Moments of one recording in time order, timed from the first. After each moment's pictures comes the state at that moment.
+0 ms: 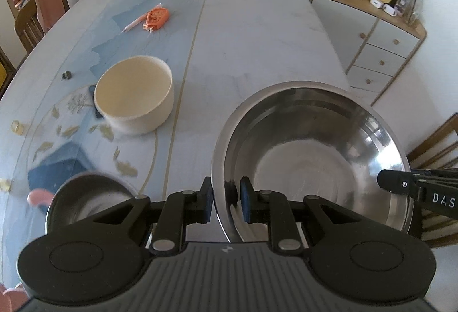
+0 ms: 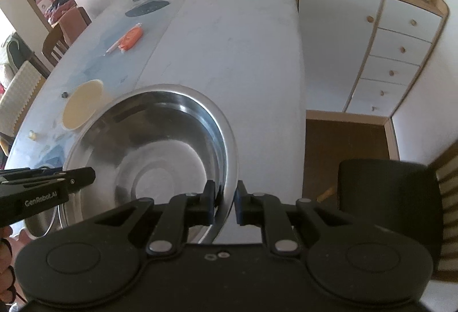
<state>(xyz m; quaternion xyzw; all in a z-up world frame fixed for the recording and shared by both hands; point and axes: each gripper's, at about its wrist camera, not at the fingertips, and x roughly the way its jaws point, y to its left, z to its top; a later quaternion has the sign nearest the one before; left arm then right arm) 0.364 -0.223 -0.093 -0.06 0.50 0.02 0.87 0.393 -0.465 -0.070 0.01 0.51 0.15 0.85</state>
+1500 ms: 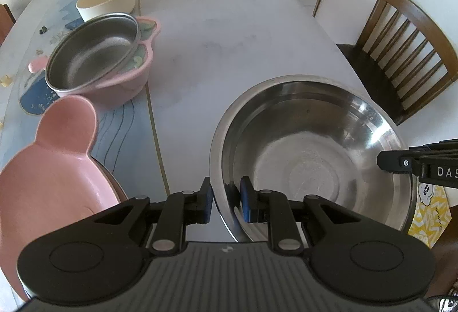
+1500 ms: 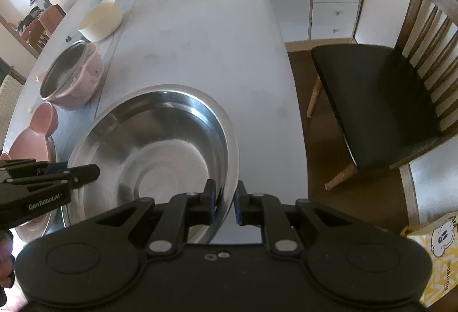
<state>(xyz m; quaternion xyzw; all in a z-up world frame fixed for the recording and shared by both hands) 0.162 -0.224 -0.154 0.05 0.53 -0.12 0.84 0.155 -0.465 -0.124 0.08 0.54 0.06 0.83</state>
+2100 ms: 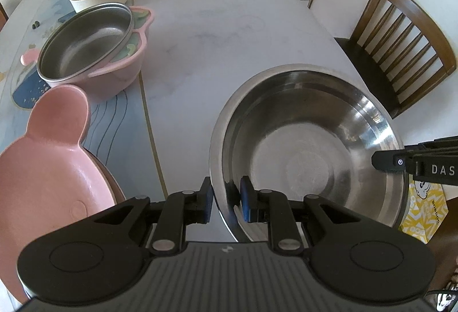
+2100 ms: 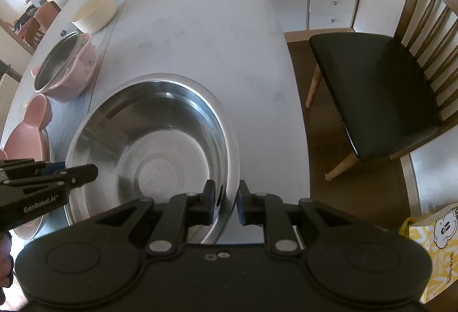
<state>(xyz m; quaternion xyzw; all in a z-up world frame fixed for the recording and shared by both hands) 0.159 -0.221 -0.161 0.04 0.54 -0.13 0.83 0.152 -0.464 -0.134 0.09 0.55 0.06 0.83</state>
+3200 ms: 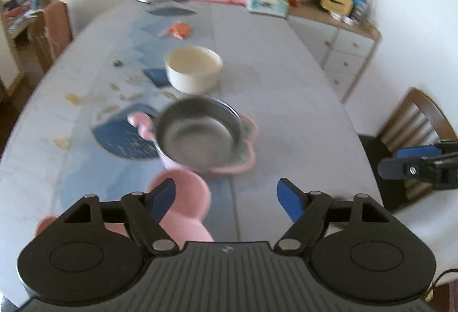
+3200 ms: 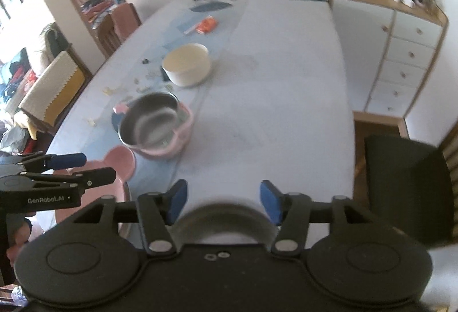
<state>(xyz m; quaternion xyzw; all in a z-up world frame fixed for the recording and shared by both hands) 0.176 -0.123 -0.060 -0.06 0.43 -0.04 0.90 0.222 -0.391 -0.019 0.00 0.47 0.21 0.86</state>
